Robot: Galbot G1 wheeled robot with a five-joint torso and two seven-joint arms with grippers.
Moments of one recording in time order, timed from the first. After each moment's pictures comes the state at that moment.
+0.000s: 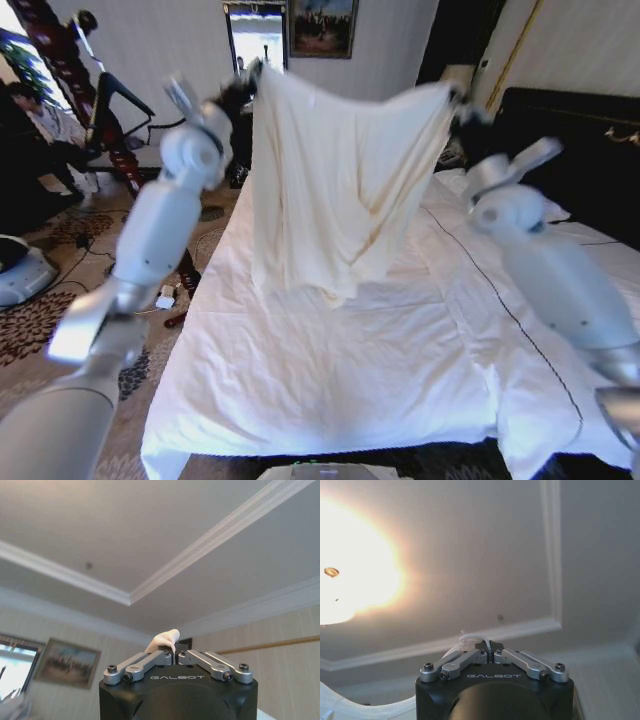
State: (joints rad) left arm -0.21 -1.07 0.01 -1.49 -1.14 0.20 -0.10; right arm -0.13 0.62 0.12 1.71 1.18 0.17 0.06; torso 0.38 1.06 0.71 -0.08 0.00
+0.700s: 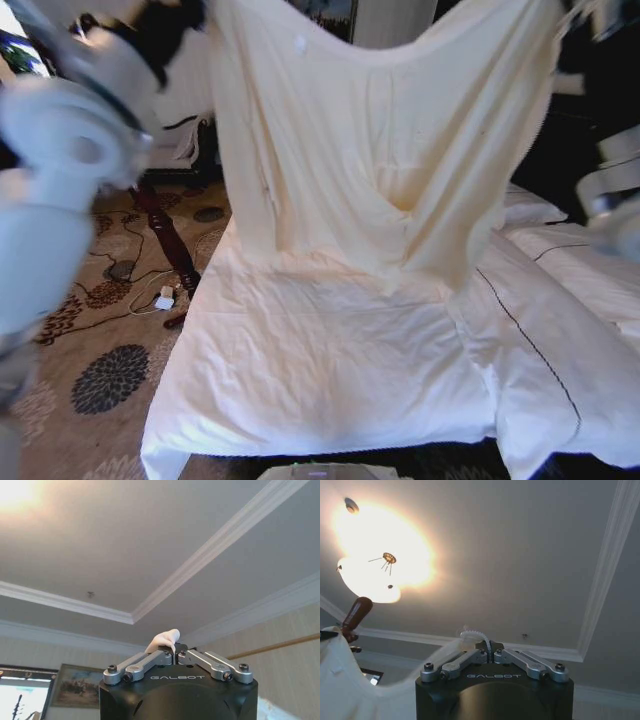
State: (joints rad) left arm -0.17 -0.64 -0.09 -2.01 -1.46 0.30 -0.37; right arm -0.51 0.21 0.58 2.24 1.31 0.03 0.26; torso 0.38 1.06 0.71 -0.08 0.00
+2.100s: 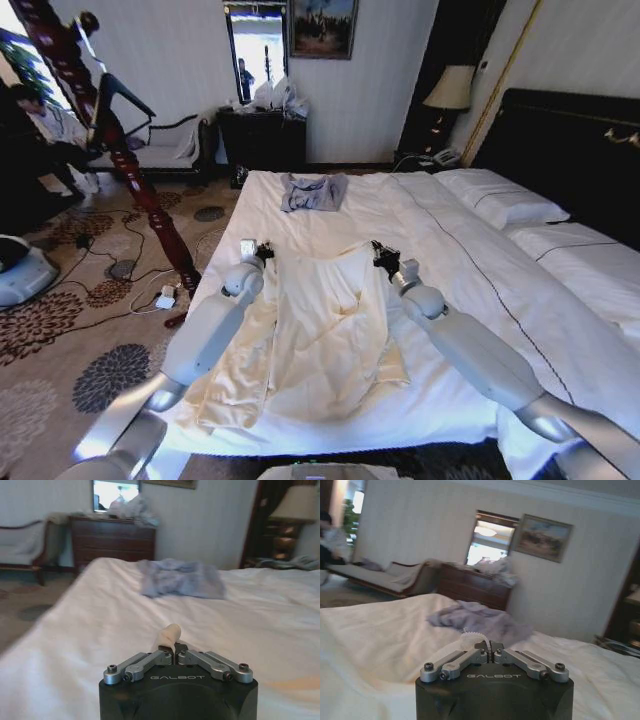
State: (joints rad) left arm 0.54 -1.22 0.03 -1.53 -0.76 0.44 -0.45; right arm -0.60 0.85 -0.12 1.57 0.56 -0.08 0.19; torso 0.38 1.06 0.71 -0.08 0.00
